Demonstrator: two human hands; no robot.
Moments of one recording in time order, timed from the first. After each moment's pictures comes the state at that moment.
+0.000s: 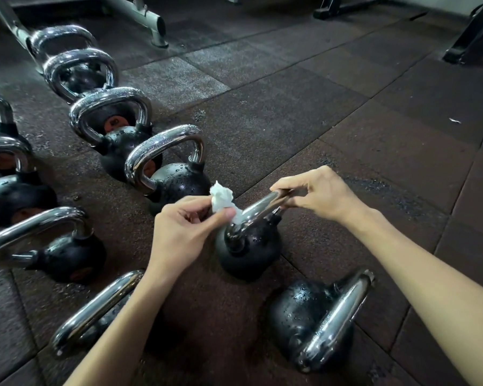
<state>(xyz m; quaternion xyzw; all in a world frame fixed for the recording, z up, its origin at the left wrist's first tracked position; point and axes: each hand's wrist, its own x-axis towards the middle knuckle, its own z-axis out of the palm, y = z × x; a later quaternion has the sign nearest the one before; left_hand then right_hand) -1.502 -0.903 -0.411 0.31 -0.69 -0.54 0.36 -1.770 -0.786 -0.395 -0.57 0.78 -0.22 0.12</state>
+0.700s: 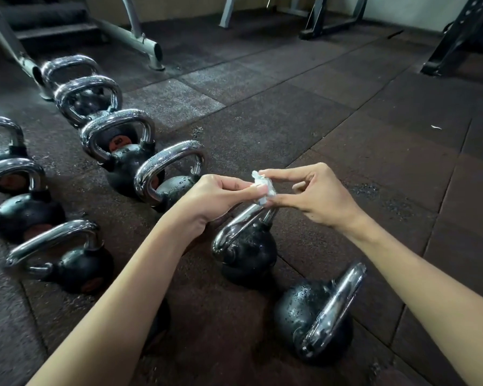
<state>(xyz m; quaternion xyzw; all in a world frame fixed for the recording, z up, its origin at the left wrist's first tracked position) -1.540 -0.916 -0.339 0.29 -0.71 -0.63 0.08 -1.692 -0.765 -0.325 -0.52 0.71 -0.44 0.18</state>
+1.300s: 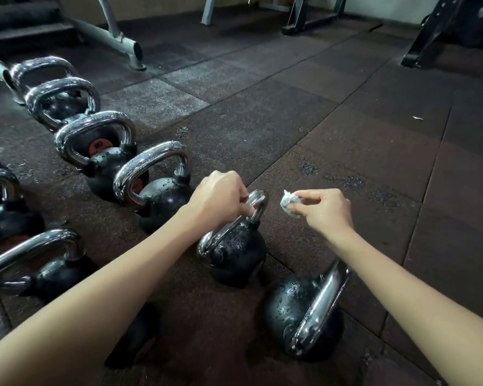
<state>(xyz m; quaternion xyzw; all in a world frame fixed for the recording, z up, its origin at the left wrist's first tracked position) -1.594 -0.917 -0.359 0.27 -0.94 -0.20 0.01 -1.722 -0.737 -0.395 -0.19 0.87 -0.44 0.10</state>
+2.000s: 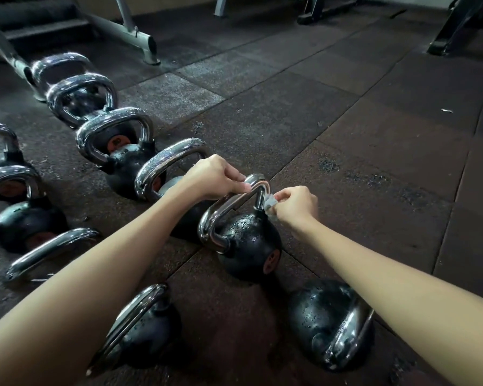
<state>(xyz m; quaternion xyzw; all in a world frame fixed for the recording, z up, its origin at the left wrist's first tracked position) -1.580 -0.987 -0.355 0.32 -0.90 -0.31 0.00 -1.701 -0.835 -0.440 -0.15 0.90 -0.37 0.14</state>
